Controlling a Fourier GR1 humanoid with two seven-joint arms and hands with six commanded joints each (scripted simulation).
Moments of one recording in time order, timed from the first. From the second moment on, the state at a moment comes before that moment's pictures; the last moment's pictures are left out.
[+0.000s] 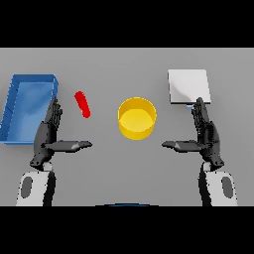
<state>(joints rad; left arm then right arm) 0.00 0.00 0.00 -1.57 0.00 0.00 0.00 0.00 0.00 0.00 -1.57 0.00 0.00 0.00</state>
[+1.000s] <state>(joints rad) 0.01 0.07 -0.09 -1.59 -0.14 -0.03 0.03 0.14 -0.07 0.13 -1.73 0.26 -0.05 -0.08</state>
